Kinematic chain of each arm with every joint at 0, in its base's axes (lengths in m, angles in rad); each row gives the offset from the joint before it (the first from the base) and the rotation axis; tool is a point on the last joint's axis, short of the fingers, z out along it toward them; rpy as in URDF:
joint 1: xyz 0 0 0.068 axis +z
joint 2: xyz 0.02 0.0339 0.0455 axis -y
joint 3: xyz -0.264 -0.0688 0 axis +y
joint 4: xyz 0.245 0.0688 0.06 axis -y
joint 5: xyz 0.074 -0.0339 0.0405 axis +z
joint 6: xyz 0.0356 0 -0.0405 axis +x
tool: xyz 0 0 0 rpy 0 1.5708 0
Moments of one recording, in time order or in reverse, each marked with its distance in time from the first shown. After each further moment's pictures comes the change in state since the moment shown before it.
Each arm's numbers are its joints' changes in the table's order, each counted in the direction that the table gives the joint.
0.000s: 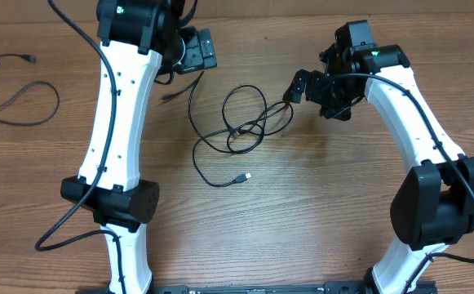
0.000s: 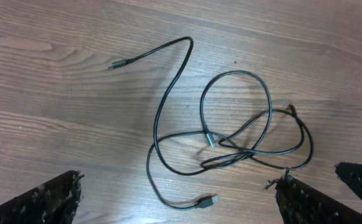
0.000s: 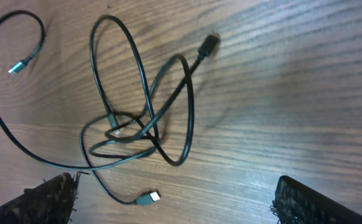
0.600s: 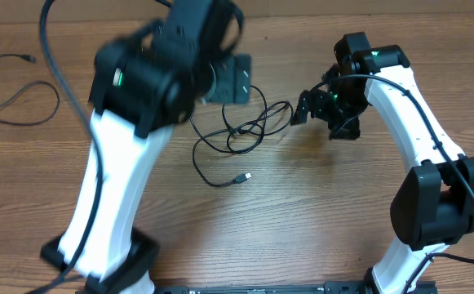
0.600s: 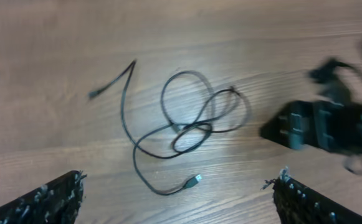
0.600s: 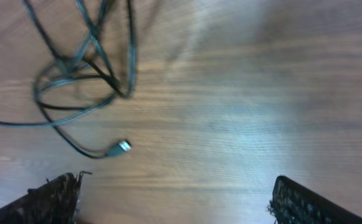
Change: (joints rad) left arm -0.299 0.275 -0.002 -0.018 0.148 0.080; right arm 0.000 0.003 0.002 -0.254 -0.050 -0.042
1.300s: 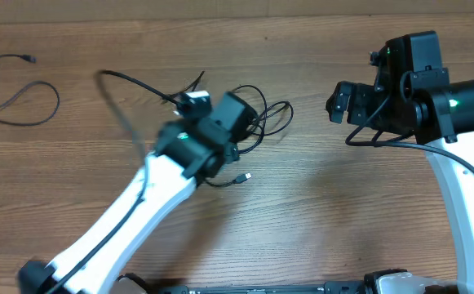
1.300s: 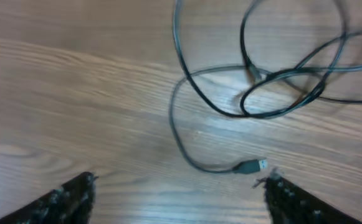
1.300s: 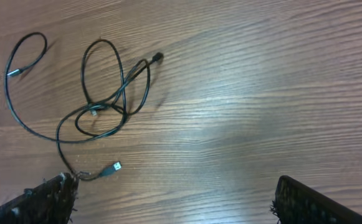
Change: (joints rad) left arm -0.091 0.343 1.225 0.539 0.229 -0.412; right arm -0.001 0.465 0.010 0.021 -0.261 -0.010
